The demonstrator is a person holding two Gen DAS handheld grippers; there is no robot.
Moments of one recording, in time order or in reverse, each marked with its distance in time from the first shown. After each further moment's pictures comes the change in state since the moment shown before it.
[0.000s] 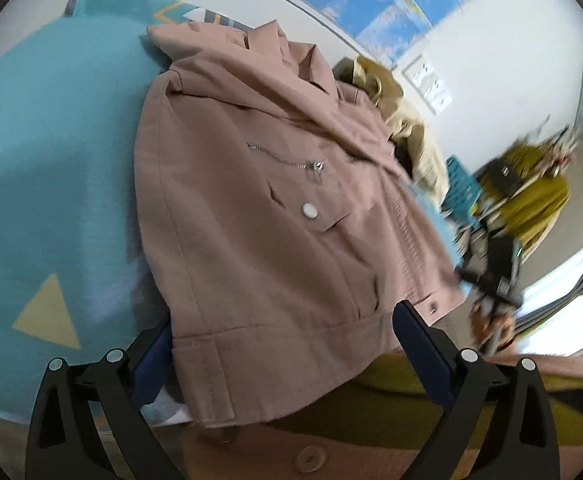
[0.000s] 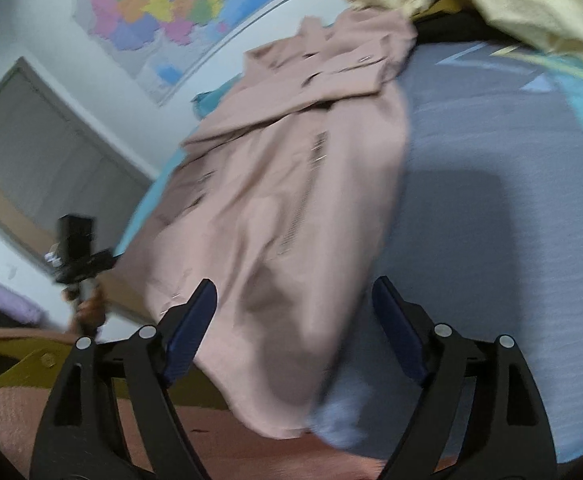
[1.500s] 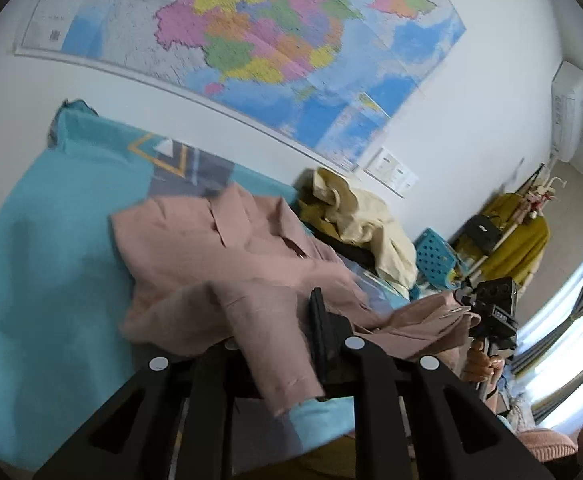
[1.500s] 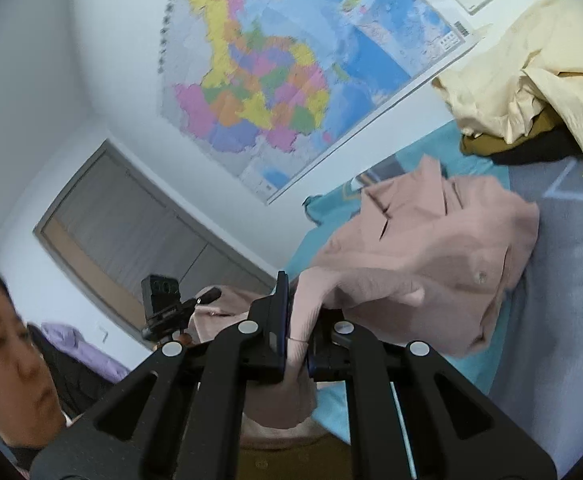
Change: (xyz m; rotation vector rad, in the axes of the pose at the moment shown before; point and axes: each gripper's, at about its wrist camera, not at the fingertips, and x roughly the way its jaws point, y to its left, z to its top) left arm -0.091 -0.066 0.103 0.079 -0.249 0.009; right arm -0.077 0.053 0.104 0.082 -0.305 0.345
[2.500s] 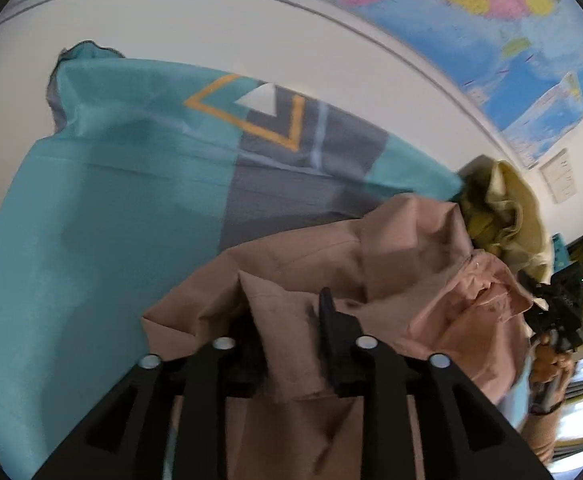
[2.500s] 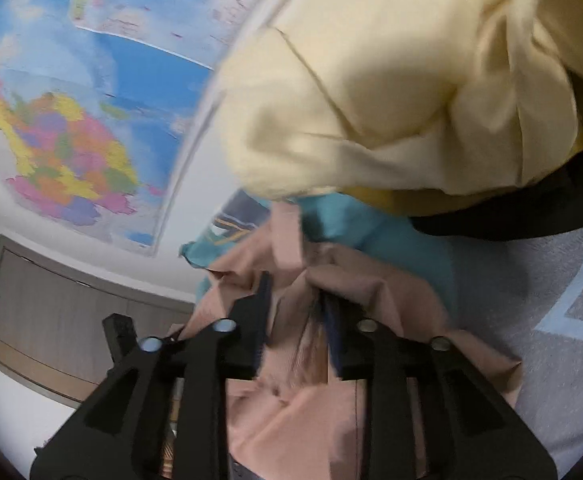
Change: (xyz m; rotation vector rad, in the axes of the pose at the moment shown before) left arm 0.195 0.123 0.115 -0.118 0.313 0.368; right arm 0.147 -0.186 0.124 0.349 0.094 -0.309
